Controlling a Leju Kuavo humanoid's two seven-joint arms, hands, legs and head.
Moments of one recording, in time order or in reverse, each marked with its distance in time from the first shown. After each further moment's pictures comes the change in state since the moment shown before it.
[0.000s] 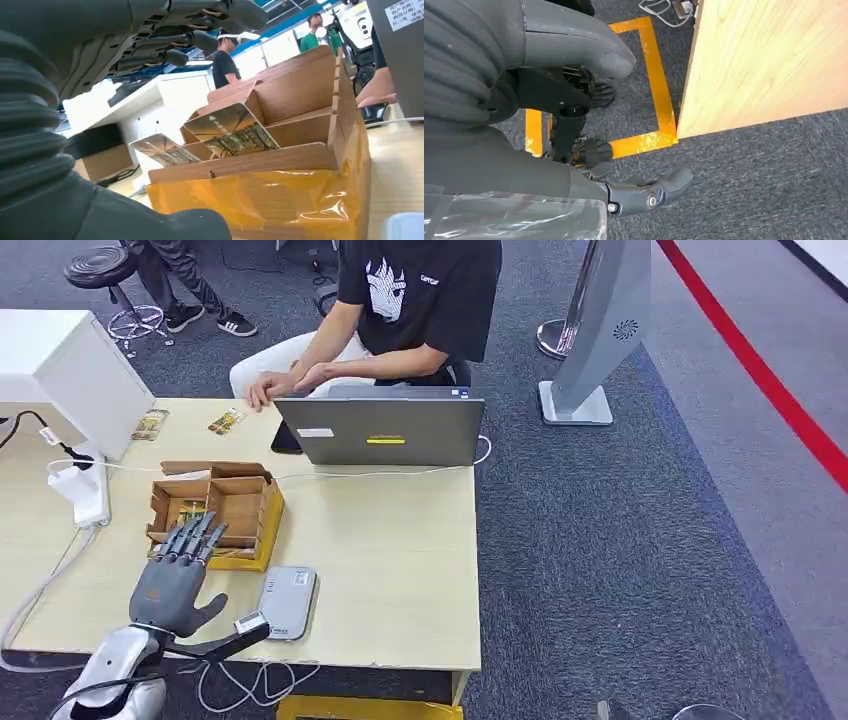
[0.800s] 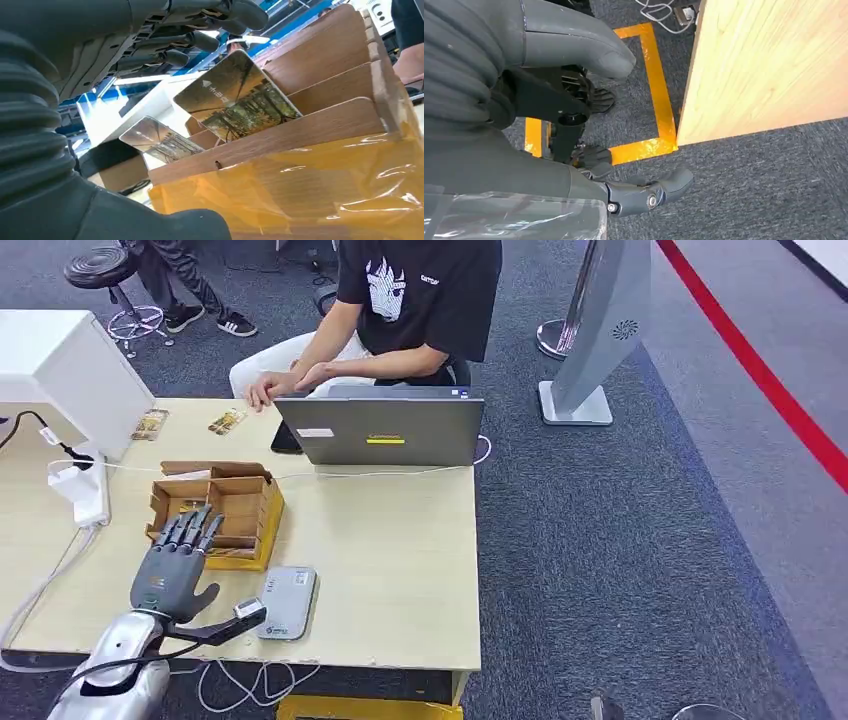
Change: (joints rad) left arm -0.108 -0.005 0.011 0.185 -0.112 0.076 0.043; right arm -0.010 0.016 0.001 0.000 0.004 0.001 0.005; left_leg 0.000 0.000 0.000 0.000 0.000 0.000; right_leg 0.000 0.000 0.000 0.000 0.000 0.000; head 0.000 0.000
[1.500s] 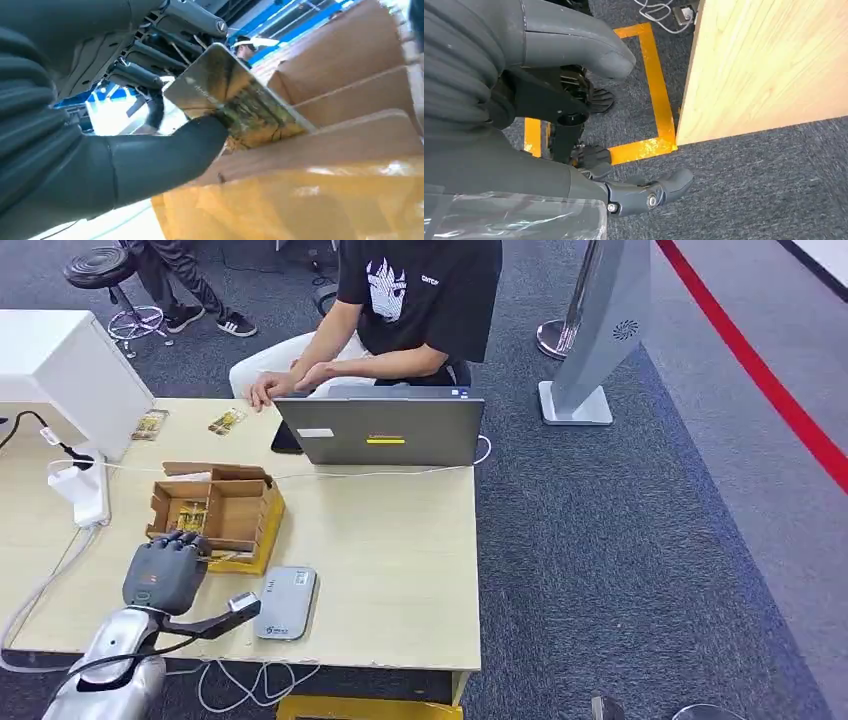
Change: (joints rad) left arm -0.020 0.000 0.021 0.033 0.005 0.032 -0.020; right arm 0.000 0.000 0.001 -0.001 -0.002 -0.001 0.000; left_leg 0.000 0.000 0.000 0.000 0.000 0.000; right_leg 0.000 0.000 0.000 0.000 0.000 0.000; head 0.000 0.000
